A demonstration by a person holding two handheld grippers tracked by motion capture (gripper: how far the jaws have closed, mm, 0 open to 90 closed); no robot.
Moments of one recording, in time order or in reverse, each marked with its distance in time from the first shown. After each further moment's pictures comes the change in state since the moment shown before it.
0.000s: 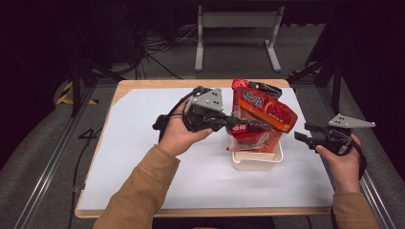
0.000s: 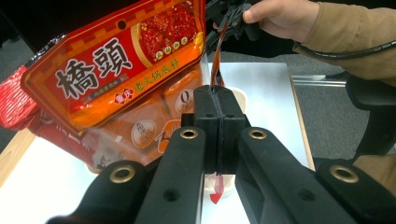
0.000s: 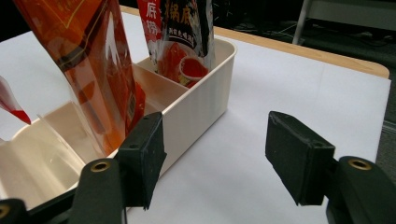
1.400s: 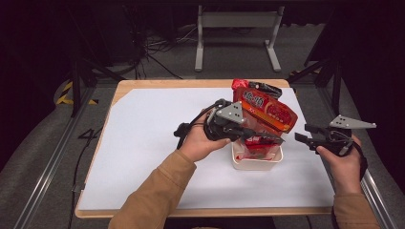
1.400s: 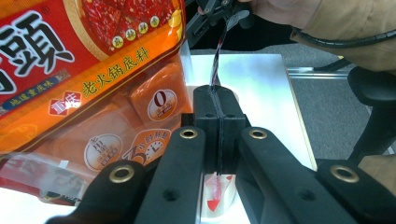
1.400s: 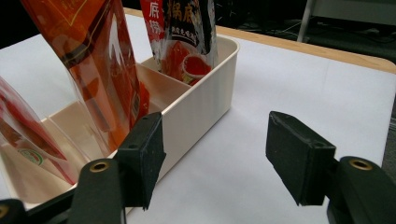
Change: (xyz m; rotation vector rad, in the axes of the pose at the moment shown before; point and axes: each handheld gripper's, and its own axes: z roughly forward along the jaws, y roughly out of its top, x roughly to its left) left arm -0.003 -0.010 0.063 0.028 -0.066 0.000; right arm -0.001 -0.003 -0.001 -0.001 0.013 0.021
